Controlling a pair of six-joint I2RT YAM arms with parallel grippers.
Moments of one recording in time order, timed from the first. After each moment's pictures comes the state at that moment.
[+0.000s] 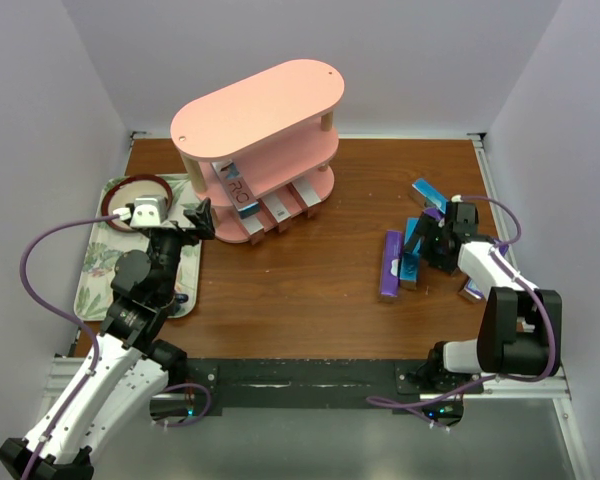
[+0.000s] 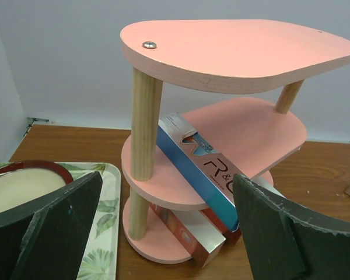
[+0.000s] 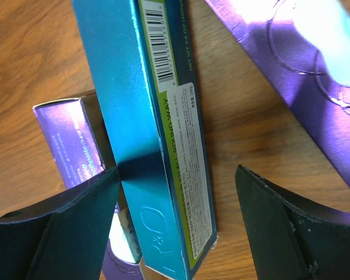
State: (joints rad) left arm -0.43 0.55 0.59 0.14 -0.38 -0.09; right arm -0.08 1.37 0.73 -0.36 -0.09 0.44
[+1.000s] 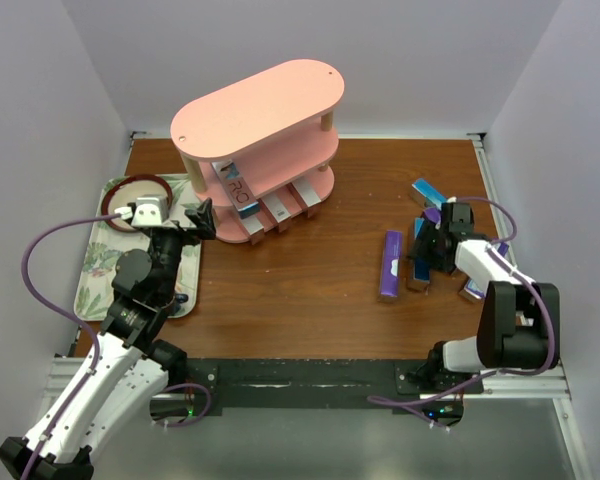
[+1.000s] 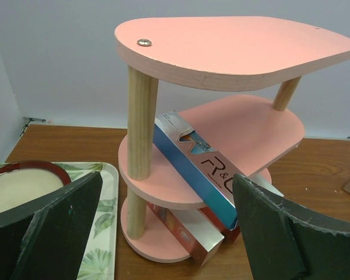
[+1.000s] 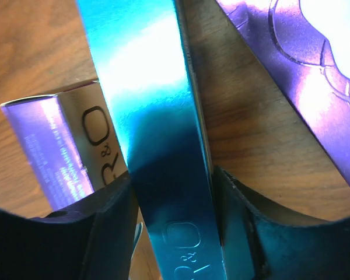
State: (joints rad) left arm -0.43 0.55 0.59 0.14 -0.37 -0.09; right arm -0.06 1.40 0.74 -0.38 -0.04 0.42
